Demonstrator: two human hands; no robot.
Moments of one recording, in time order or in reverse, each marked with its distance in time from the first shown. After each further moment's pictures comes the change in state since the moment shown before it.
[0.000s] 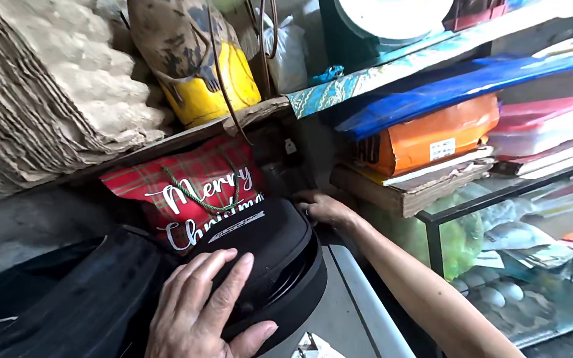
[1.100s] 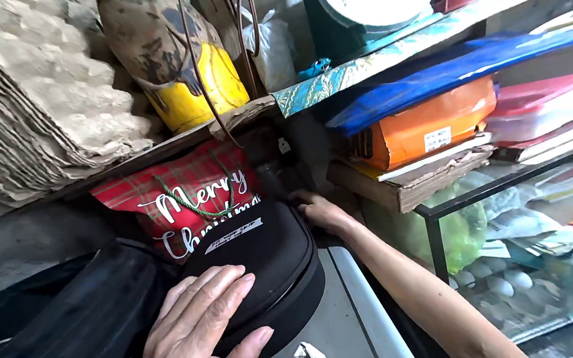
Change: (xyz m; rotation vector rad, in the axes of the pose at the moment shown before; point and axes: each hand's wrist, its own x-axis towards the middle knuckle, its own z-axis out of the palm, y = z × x) left_hand 0.010 0.006 -0.012 -0.184 -0.106 -0.012; right_hand -0.002 0.010 0.011 0.214 0.088 0.019
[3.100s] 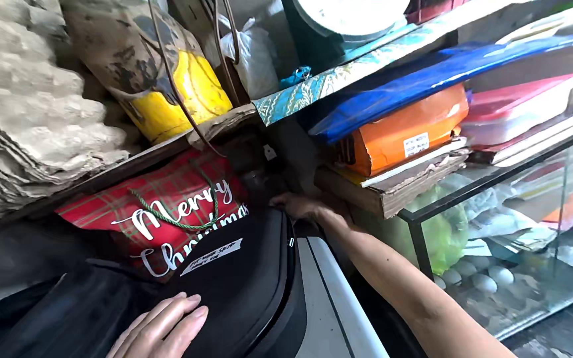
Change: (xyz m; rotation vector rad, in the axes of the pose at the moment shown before) left_hand -0.018 -0.017 -0.010 -0.026 -0.001 0.038; right_hand 0.054 0.014 -0.013 -0.123 -0.213 -0.095
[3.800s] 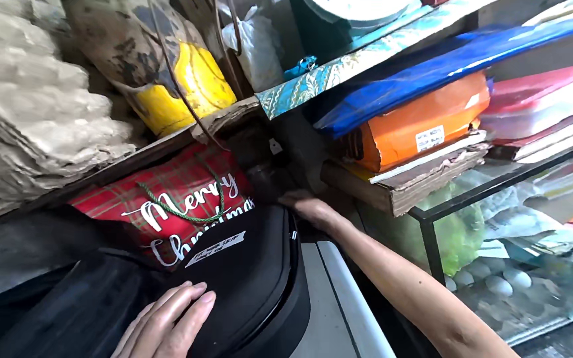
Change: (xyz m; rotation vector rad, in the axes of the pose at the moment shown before) left_hand 0.001 0.007 0.002 0.069 -0.019 -0.055; right_hand -0.026 -0.007 0.015 0.150 0.250 0.021
